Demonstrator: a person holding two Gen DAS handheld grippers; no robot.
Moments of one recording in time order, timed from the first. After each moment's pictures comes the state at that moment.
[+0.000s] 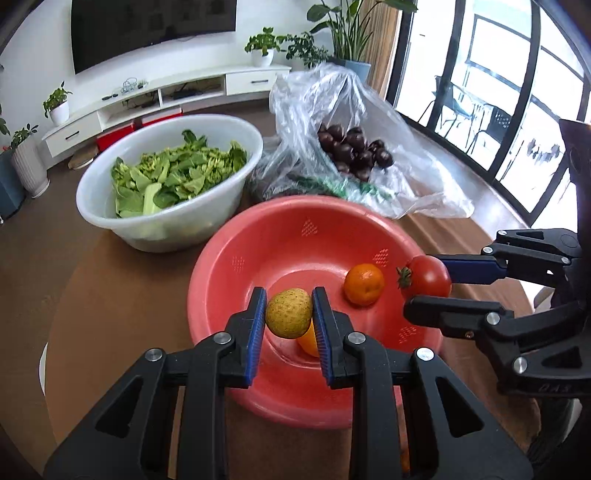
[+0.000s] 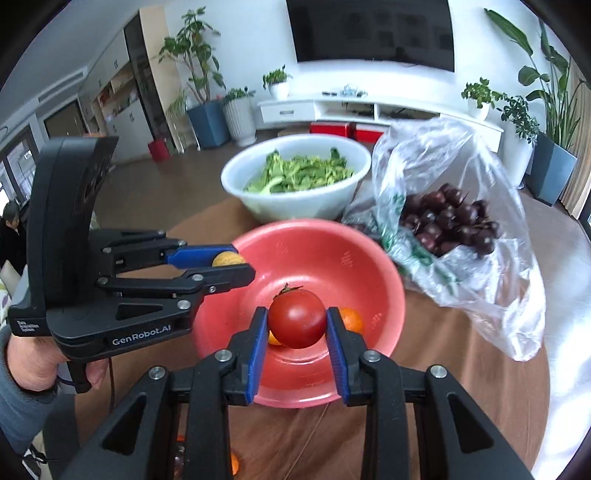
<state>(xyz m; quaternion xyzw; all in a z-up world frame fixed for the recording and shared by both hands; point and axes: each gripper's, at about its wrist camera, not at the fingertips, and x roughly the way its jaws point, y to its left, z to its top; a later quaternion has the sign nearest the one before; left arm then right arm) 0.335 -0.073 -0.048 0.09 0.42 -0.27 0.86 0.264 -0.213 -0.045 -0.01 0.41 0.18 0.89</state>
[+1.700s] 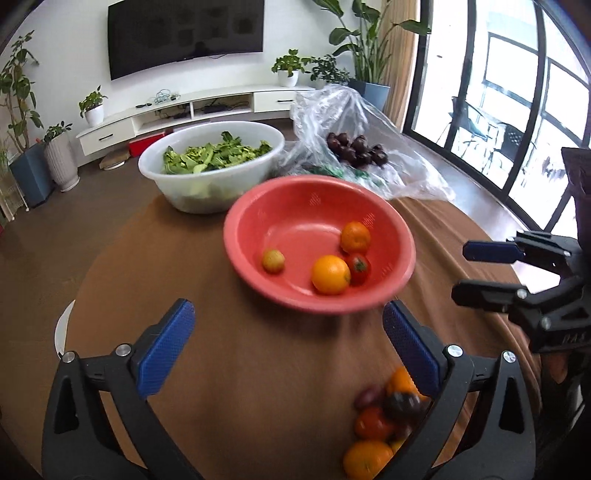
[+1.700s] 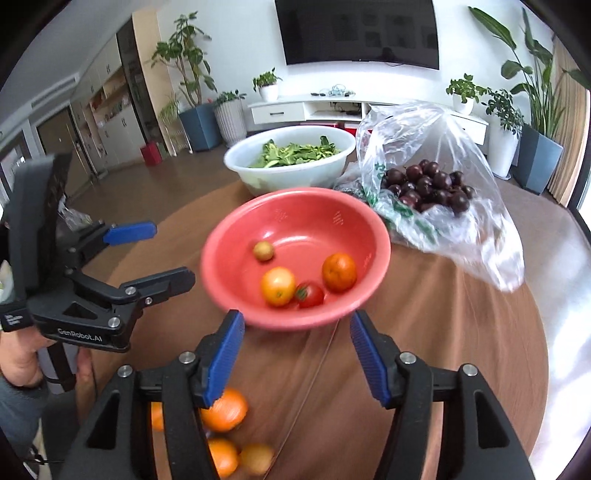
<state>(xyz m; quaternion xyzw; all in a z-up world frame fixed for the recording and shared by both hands) 0.219 -0.024 -0.036 0.08 0.37 -0.23 0.90 0.177 -0.232 -0.042 0.02 0.39 0.16 0.90</state>
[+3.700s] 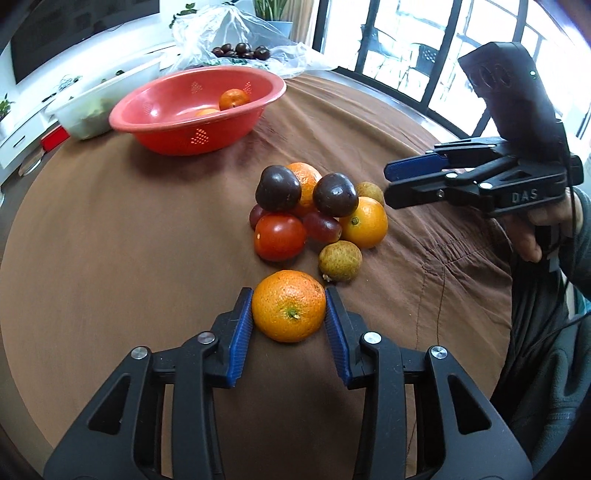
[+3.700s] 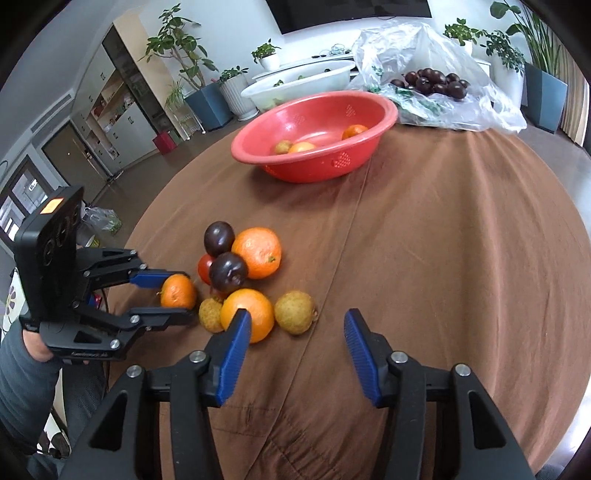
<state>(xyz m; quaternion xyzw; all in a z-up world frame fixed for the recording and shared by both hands) 0.118 -0.019 -0.109 0.15 0.45 -0.38 0.79 0.114 -0.238 -0.112 0.07 0.46 0.20 0.86</state>
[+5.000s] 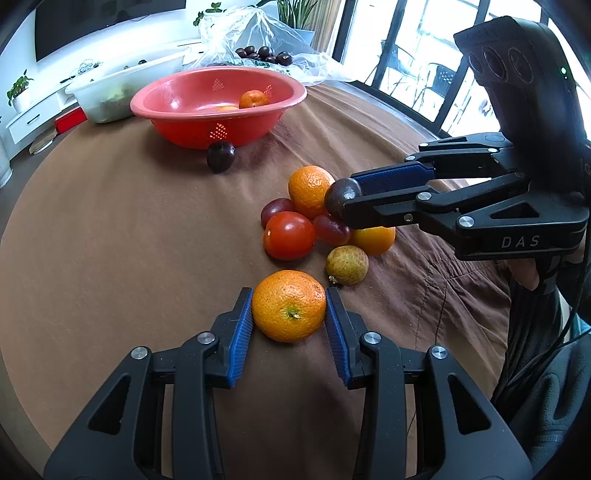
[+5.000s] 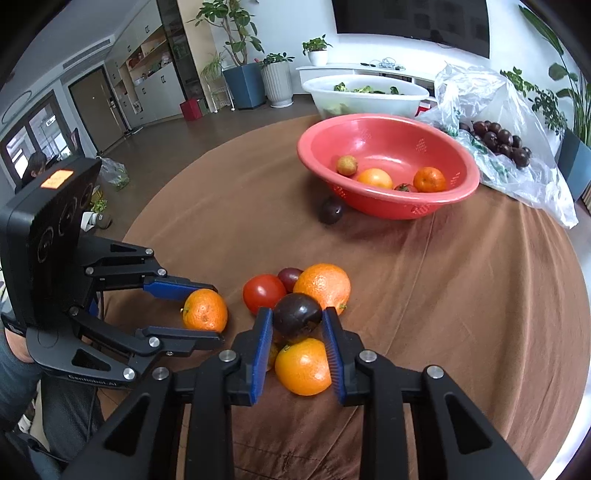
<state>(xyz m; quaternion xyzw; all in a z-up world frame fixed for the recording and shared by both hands) 0.116 -0.012 -0.110 0.11 0.45 -0.36 0.81 0.129 -0.173 -0.097 -0.04 0.45 0.23 0.86</state>
